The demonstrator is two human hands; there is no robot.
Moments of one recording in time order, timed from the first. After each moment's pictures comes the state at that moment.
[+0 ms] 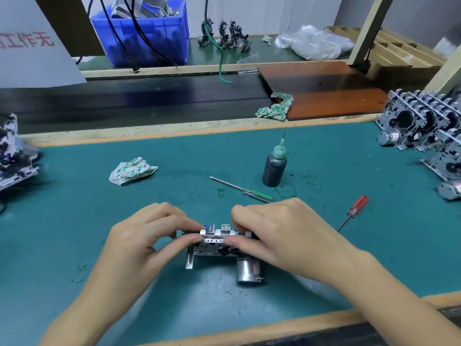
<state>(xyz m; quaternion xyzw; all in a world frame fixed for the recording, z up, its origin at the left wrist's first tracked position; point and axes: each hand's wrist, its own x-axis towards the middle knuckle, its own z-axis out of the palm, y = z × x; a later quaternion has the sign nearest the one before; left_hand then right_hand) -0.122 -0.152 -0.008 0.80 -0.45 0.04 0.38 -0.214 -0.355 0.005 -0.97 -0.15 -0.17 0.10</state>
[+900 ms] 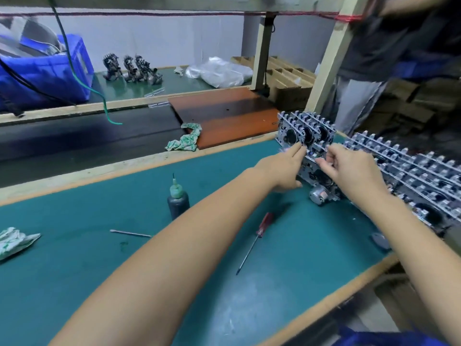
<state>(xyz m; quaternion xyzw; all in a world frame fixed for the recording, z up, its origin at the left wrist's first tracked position) -0.158 -0.527 0.015 0.71 -0.70 -0.10 0.06 -0.304 -0.615 0.004 -0.91 0.34 -0.24 -0.04</state>
